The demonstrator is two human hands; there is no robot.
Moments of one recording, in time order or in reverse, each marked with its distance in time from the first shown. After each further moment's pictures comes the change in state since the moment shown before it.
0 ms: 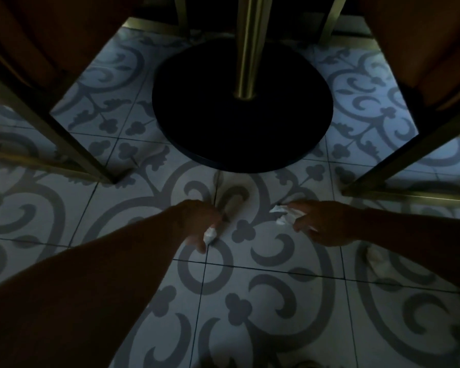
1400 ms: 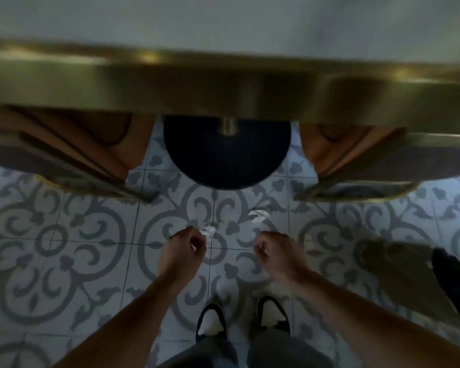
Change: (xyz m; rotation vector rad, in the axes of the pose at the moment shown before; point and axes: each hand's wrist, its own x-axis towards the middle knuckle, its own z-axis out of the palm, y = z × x) left_hand -0.251 0.073 -0.139 -0.861 0.556 -0.454; right_hand -0.195 -0.126 -0.199 0.835 0.418 0.422
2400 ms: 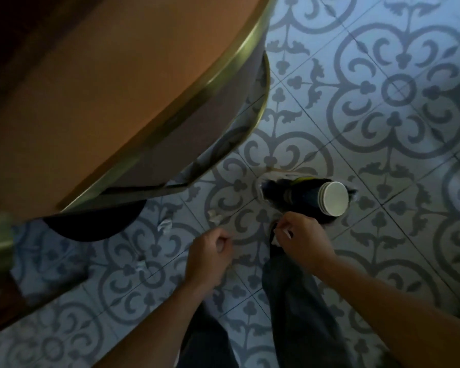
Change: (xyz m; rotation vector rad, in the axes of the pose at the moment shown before) left_hand -0.078 0.377 0.222 0.203 -0.572 0.245; right_hand -0.184 0.338 -0.170 0.561 0.155 0.604
